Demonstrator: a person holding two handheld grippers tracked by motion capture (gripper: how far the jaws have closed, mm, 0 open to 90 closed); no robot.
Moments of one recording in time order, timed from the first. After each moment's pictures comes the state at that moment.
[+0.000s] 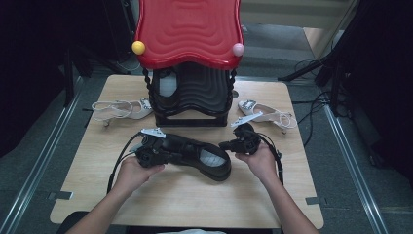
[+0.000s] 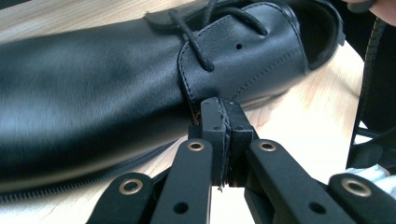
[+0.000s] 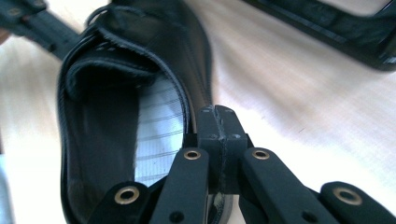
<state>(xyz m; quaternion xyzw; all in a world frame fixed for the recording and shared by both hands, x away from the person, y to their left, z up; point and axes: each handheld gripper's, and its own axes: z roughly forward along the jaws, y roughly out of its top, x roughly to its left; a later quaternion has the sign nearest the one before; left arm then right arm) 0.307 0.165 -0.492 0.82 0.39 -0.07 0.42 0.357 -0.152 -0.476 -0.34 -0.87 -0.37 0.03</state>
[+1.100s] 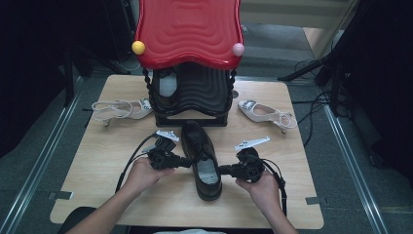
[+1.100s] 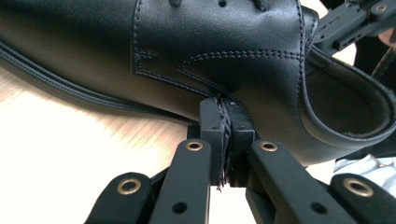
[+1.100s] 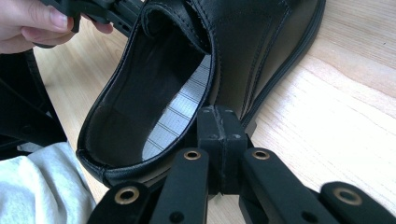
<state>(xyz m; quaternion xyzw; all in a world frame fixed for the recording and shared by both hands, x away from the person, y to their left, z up) 0.311 0.130 -0.502 0.83 0.37 -0.11 0.40 0.285 -0.156 -0.481 -0.39 -0.84 -0.37 0.06</state>
